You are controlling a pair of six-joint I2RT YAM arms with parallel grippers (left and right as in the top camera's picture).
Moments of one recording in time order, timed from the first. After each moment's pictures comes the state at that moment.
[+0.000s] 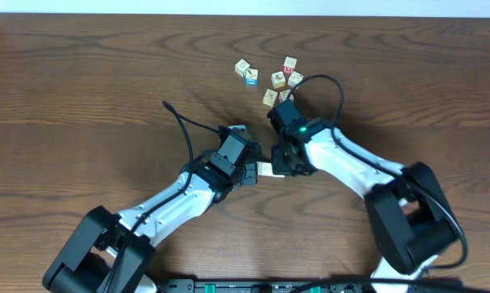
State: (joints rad) left arm -0.66 1.59 0.78 -0.20 0.01 -0.67; right arm 0.56 1.88 1.14 -0.71 -0.05 0.56
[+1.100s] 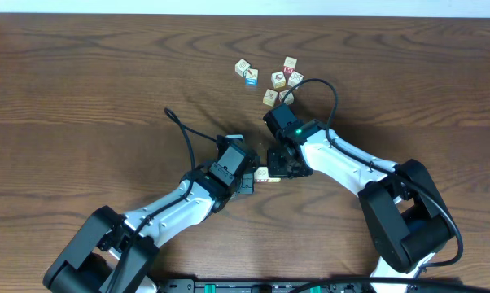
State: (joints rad) left arm -0.68 1.59 0.70 -0.15 -0.05 -0.66; right arm 0.58 1.89 1.14 -0.69 -0.08 0.56
